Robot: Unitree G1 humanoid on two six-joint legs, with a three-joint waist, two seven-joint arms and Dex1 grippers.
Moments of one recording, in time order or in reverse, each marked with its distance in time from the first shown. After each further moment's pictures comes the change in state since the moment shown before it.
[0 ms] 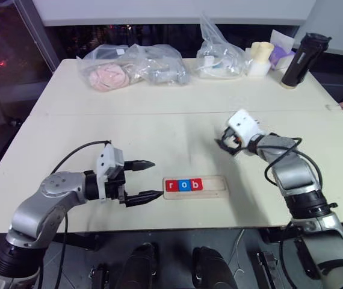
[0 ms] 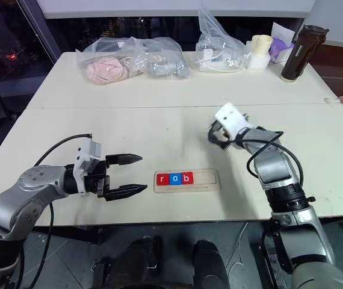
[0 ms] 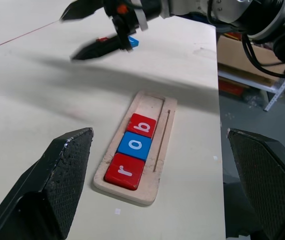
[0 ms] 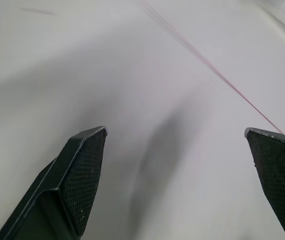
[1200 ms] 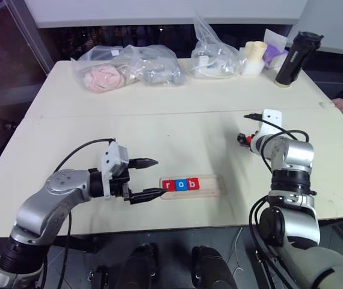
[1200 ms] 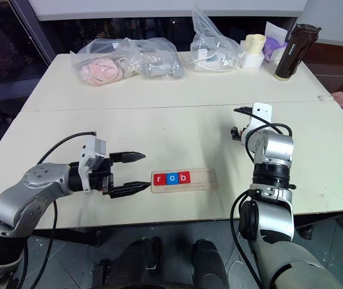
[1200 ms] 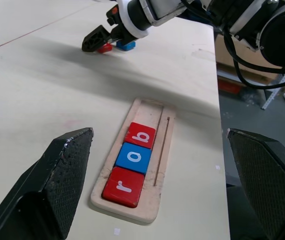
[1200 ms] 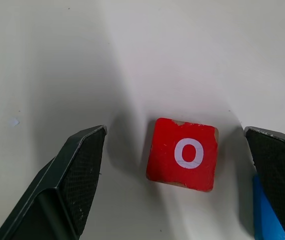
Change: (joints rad) left arm -0.035 -0.009 -0.028 0.000 0.001 0.021 0.040; right arm -0.225 0.239 -0.436 0.330 0.157 0.310 -0.470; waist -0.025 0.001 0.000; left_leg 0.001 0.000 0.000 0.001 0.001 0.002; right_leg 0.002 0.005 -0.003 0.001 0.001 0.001
